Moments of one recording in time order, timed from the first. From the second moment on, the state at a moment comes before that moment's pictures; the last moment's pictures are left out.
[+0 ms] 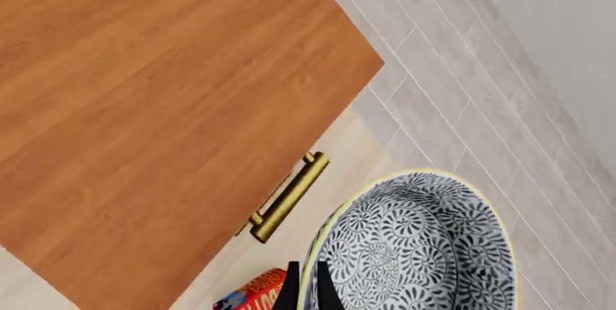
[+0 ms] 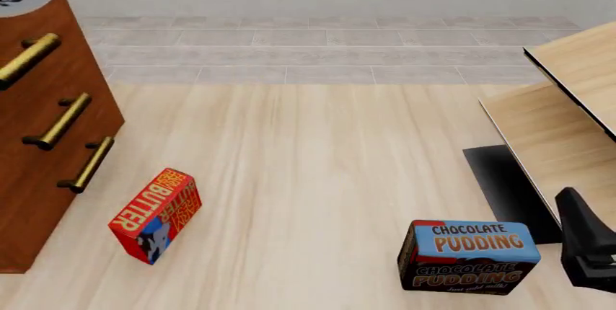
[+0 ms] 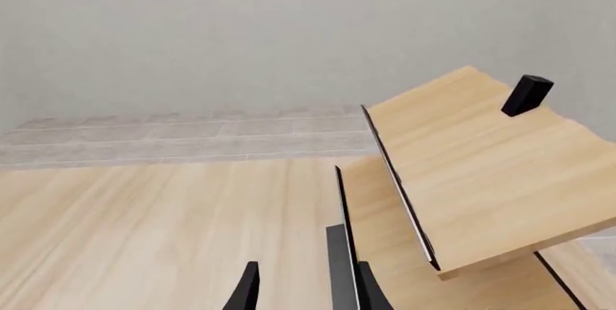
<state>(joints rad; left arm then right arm) 0.26 1.26 -1.68 1.22 -0.66 -0.01 0.04 0.00 -0.02 0.04</state>
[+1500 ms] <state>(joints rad) 0.66 1.43 -1.79 1.22 -0.73 -0.02 0.06 0.00 -0.03 0.04</state>
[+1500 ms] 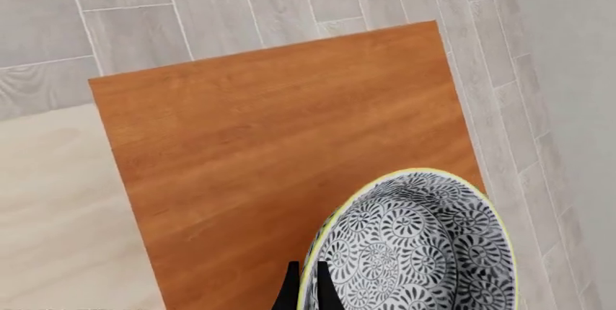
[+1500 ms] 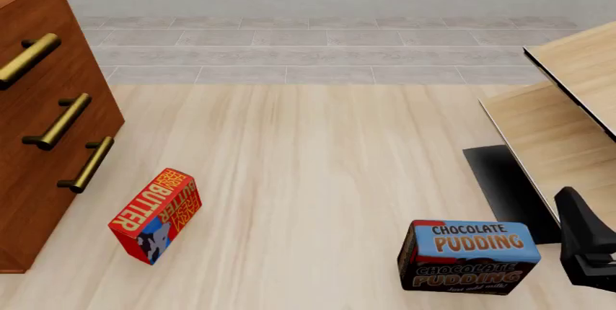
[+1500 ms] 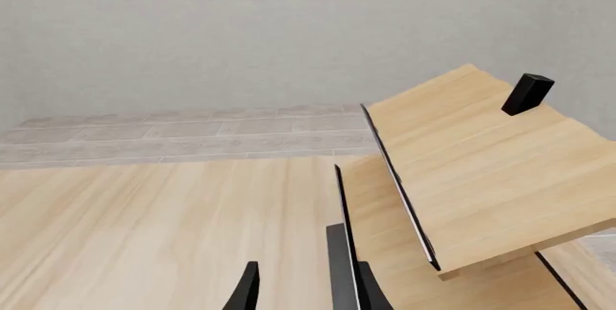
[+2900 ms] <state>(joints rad) 0.73 1.42 -1.79 1.22 -0.75 -0.01 0.05 0.00 -0.03 0.04</state>
